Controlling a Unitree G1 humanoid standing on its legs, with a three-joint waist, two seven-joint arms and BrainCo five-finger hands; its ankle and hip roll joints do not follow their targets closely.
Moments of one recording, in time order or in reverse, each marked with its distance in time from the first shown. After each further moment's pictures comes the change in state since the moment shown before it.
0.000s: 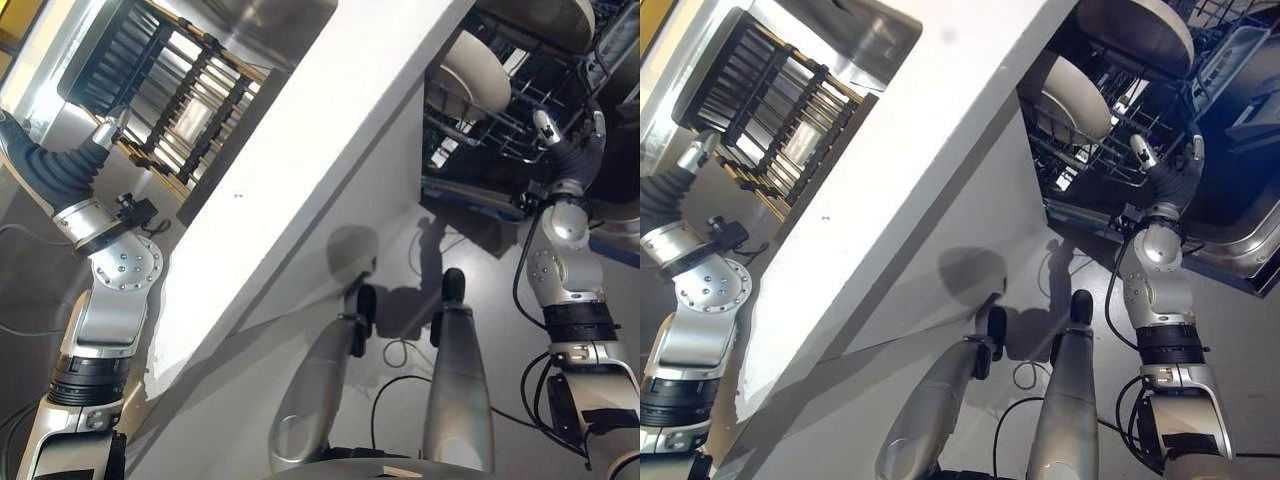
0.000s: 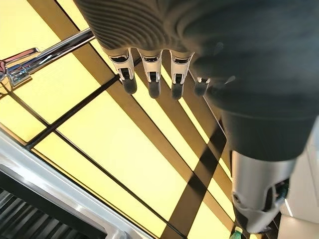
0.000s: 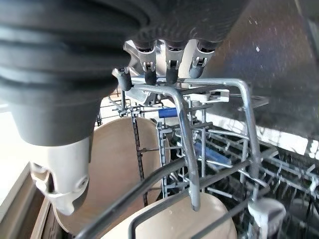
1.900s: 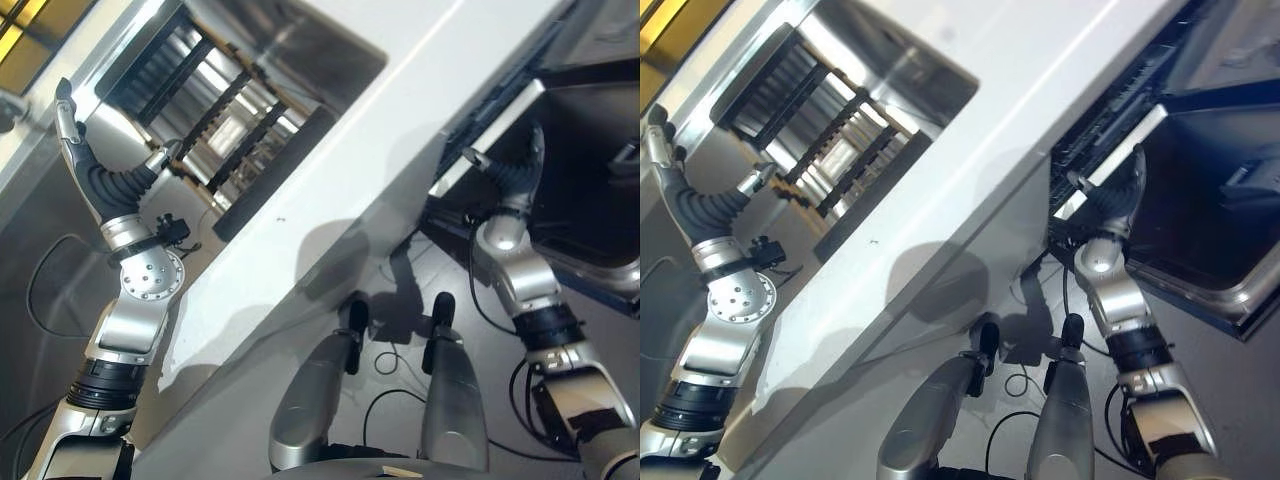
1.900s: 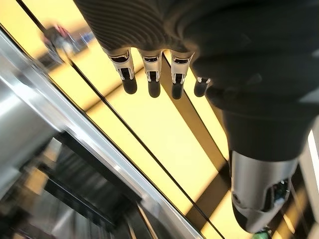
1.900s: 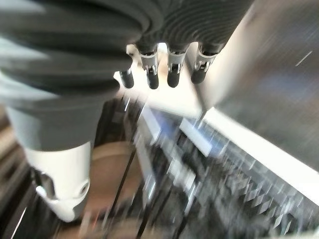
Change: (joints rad) left arm 0.029 -0.034 -0.096 0.053 -0.114 -0.018 -0.085; right arm 0.133 0.086 0.170 -0.119 -0.357 0.264 -0.324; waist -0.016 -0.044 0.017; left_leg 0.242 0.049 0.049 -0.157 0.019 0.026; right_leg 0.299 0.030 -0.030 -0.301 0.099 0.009
